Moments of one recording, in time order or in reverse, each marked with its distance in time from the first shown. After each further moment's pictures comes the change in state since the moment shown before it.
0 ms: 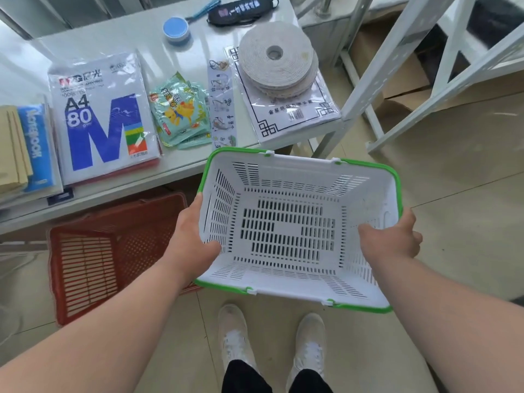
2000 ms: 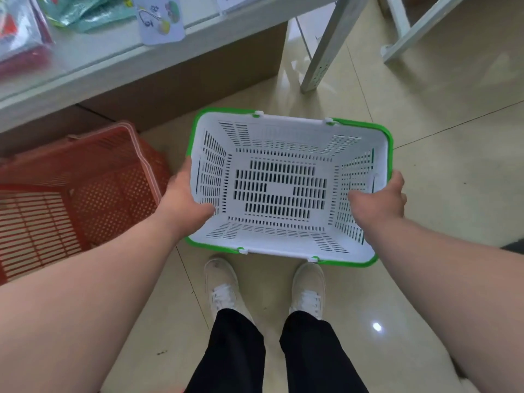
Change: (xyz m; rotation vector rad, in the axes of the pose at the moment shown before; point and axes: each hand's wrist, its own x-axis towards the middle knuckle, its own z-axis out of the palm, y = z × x) left_hand 0.063 -0.093 0.109 0.073 -0.111 -0.066; right_hand 0.080 0.108 0.114 0.041 -0.104 0.056
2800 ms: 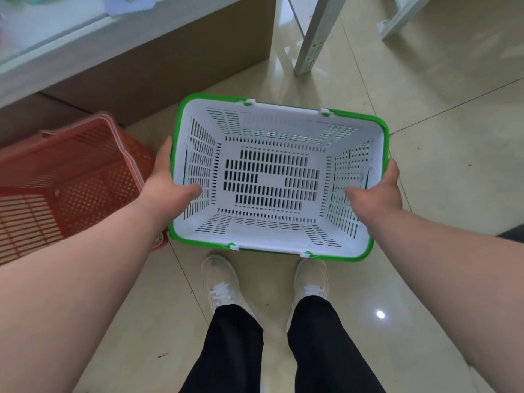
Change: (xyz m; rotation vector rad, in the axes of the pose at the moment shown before) left_hand 0.033 -0.021 0.007 -0.086 0.034 -0.174; right_hand 0.024 0.033 0.017 0.008 -0.091 -0.035
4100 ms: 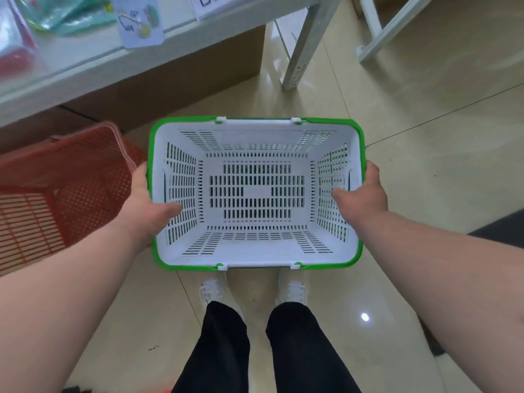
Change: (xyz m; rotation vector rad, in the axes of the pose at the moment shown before) left_hand -0.049 -0.008 -0.025 -0.184 -0.004 -0.091; right_hand -0.037 -0.028 -0.049 -0.053 -0.025 -0.134
